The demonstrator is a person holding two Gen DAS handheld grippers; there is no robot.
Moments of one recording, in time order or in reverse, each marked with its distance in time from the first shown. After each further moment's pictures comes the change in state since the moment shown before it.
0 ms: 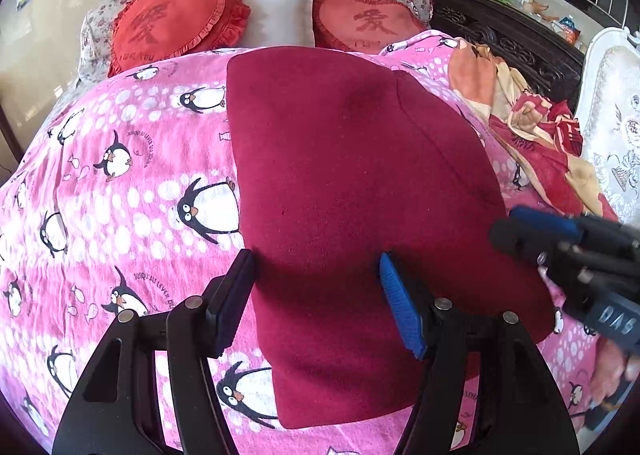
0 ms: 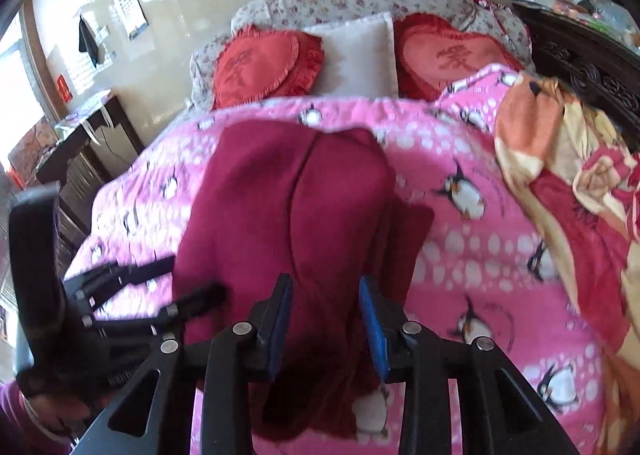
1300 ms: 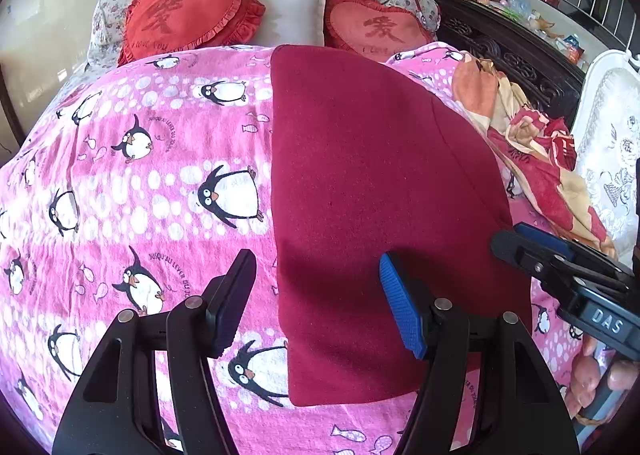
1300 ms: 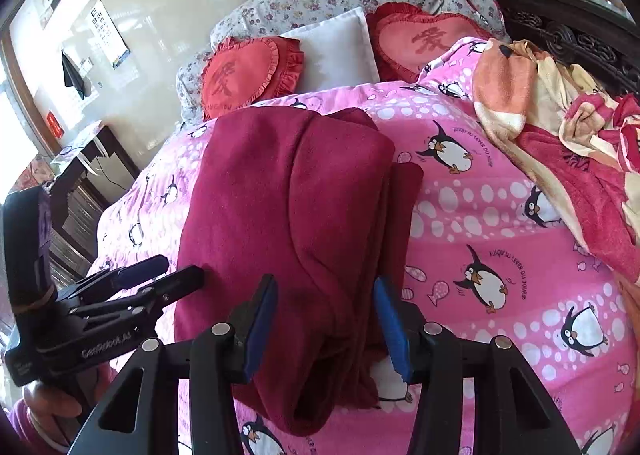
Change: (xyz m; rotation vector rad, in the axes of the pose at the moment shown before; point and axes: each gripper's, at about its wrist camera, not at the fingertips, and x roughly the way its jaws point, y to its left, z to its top) left arm -0.019 0.017 -0.005 -0.063 -0.004 -0.028; right arm -0.010 -0.002 -0.013 0.125 -0.054 0.023
